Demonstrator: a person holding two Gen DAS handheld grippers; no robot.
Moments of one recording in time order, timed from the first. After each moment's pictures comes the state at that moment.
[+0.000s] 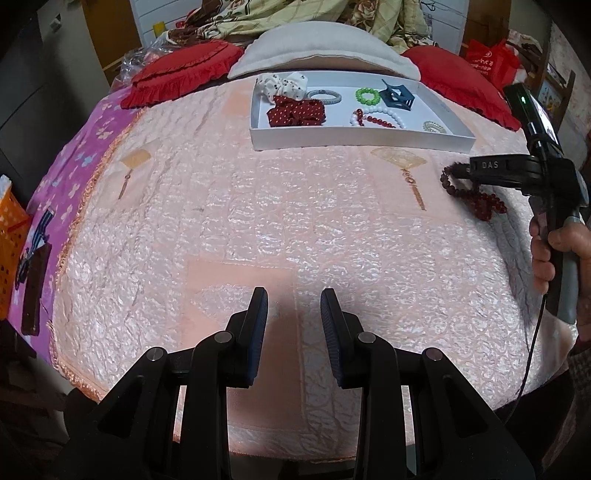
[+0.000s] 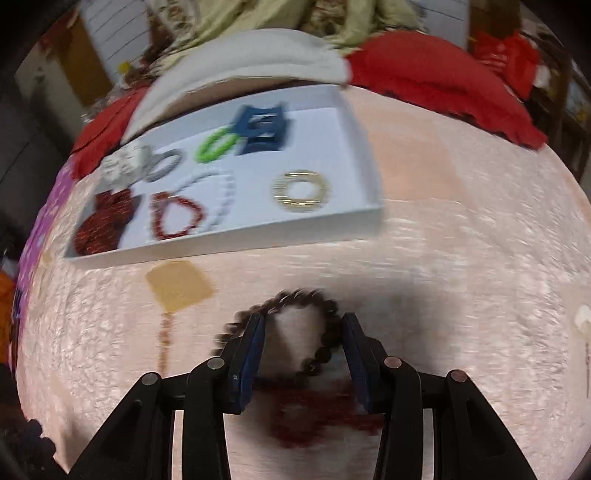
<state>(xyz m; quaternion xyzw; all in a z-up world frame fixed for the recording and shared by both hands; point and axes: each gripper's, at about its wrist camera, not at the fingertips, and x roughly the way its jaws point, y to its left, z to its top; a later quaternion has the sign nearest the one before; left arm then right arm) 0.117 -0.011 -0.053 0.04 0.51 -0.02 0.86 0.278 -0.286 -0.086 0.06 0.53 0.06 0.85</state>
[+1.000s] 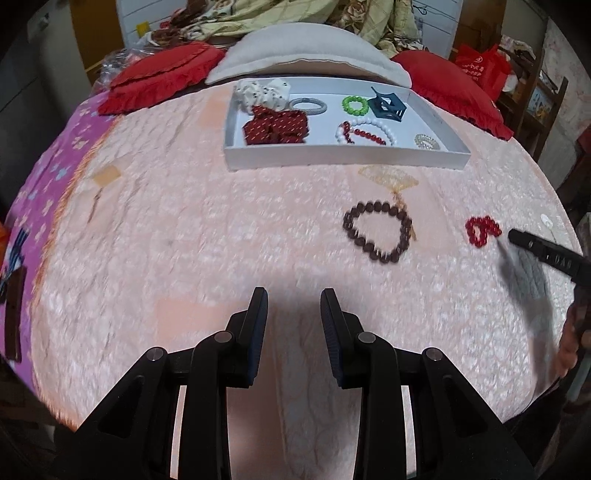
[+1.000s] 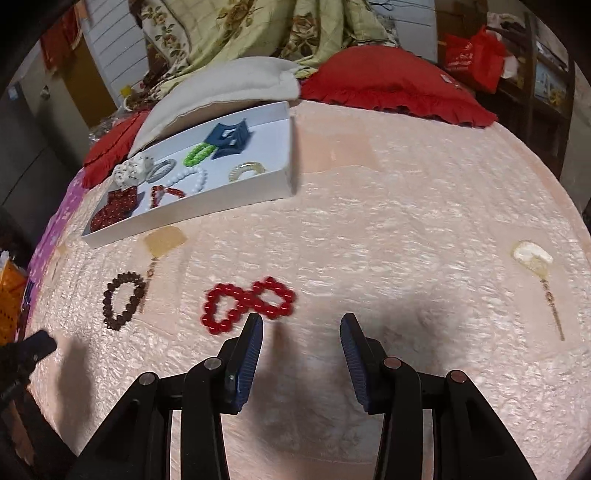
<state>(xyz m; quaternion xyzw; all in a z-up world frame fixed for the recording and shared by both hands) 0.165 -0.023 -0.057 0.03 0.50 -0.06 0.86 0.196 -0.354 -0.067 0.07 0.48 0.04 0.87</state>
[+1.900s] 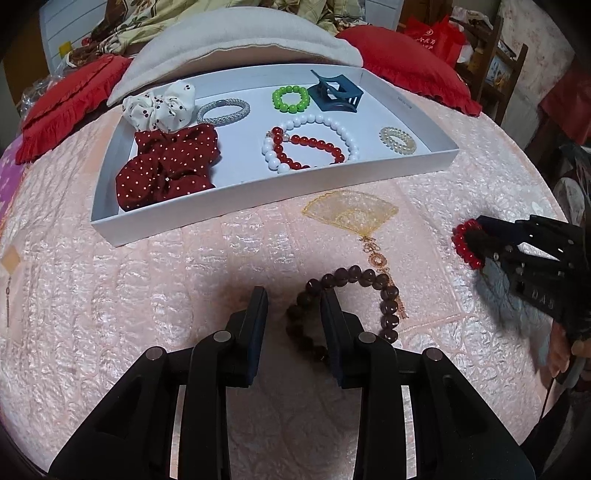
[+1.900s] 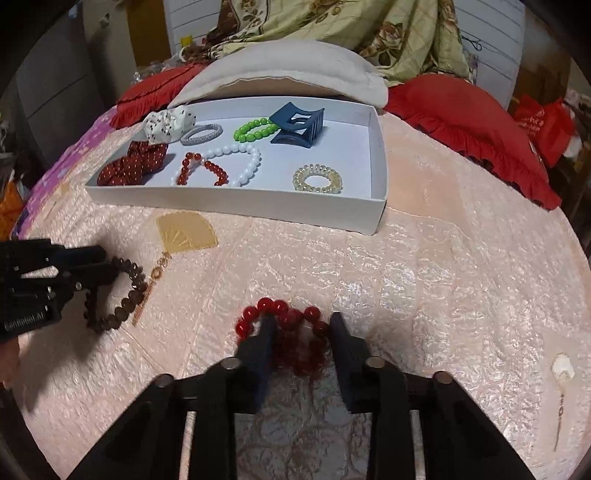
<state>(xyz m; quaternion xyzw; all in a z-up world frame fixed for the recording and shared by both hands) 0.247 -0.072 -0.100 0.06 0.50 -0.17 0.84 0.251 -0.302 -0.092 -0.05 0.48 0.11 0.87</state>
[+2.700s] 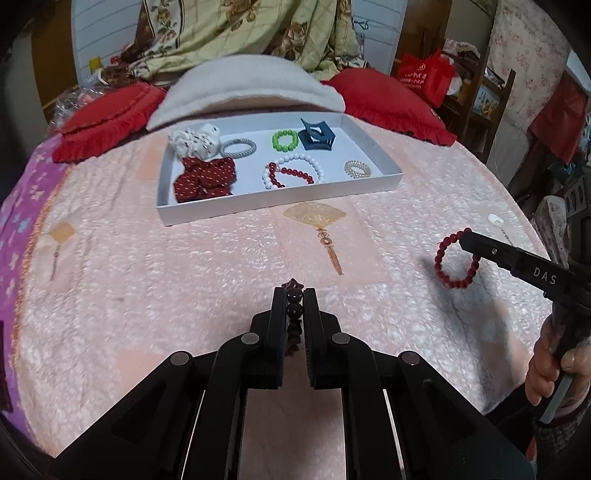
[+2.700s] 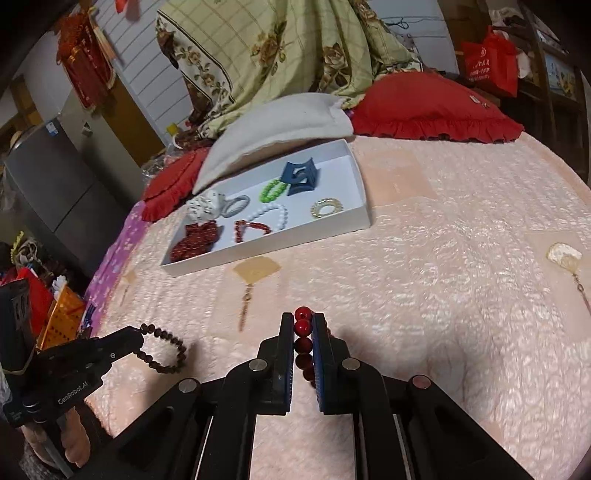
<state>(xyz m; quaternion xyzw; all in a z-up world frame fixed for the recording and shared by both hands) 0.152 -0.055 -0.024 0.03 0.45 -0.16 0.88 0.159 -0.324 -0.027 0.15 0.42 0.12 0.89</state>
